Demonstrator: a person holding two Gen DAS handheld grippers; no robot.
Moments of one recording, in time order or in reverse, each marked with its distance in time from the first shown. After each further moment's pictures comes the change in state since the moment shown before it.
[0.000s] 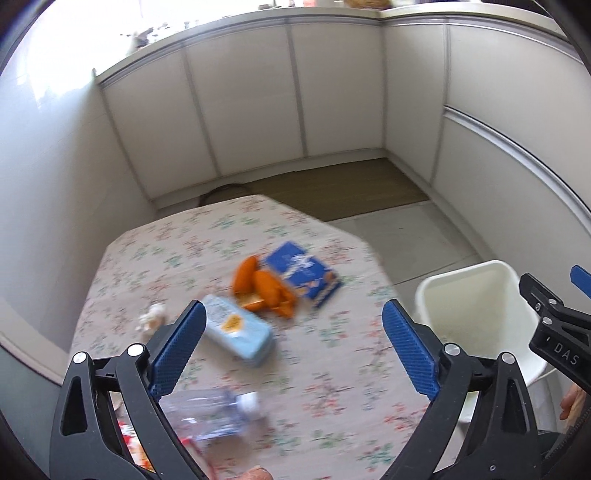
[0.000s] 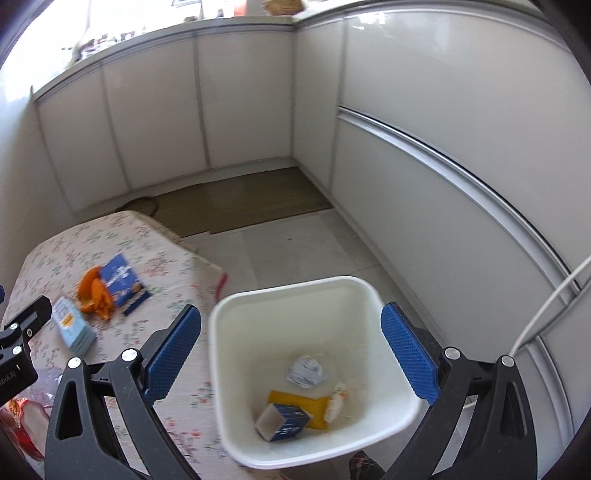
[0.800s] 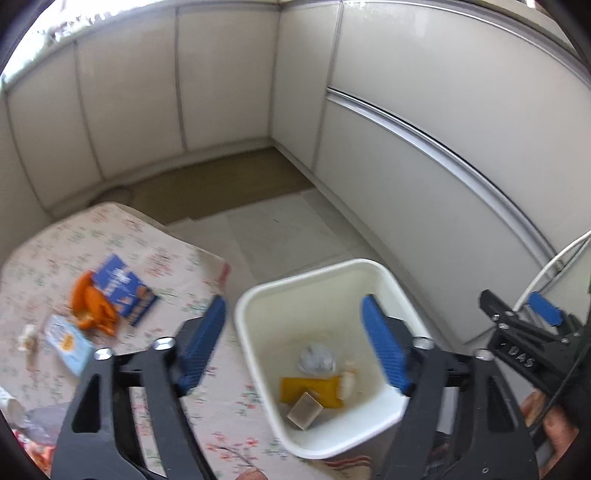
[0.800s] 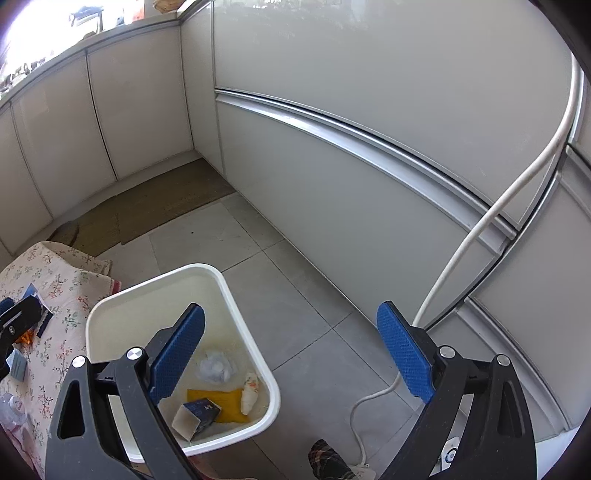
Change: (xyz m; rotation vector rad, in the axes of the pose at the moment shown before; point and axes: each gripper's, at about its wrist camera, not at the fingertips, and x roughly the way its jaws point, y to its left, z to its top) left arm 0.010 -0.145 0.016 0.083 0.023 -0.367; right arm 0.002 -0.159 -0.023 0.225 0.062 -0.237
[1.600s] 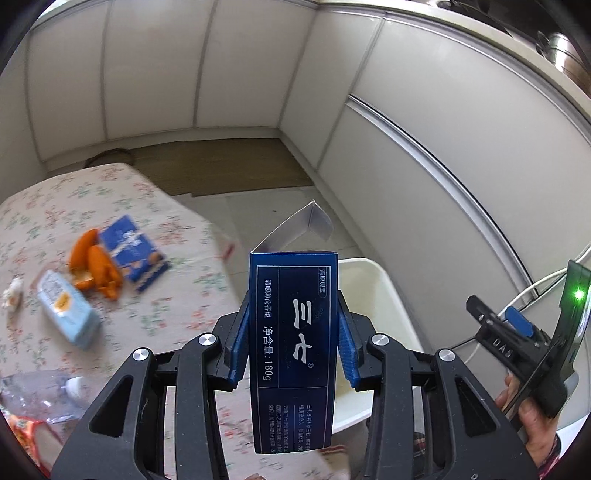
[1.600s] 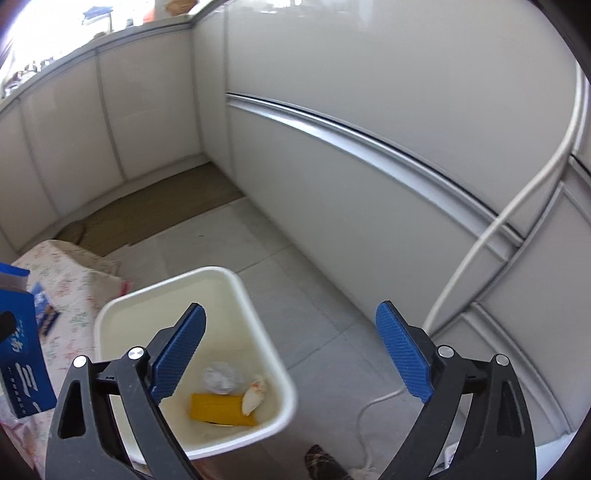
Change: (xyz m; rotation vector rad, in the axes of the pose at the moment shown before) left arm -0.010 0.045 -0.007 -0.160 0.036 -0.137; right arm 0.003 0.001 -0.001 -0.006 -0.008 -0.016
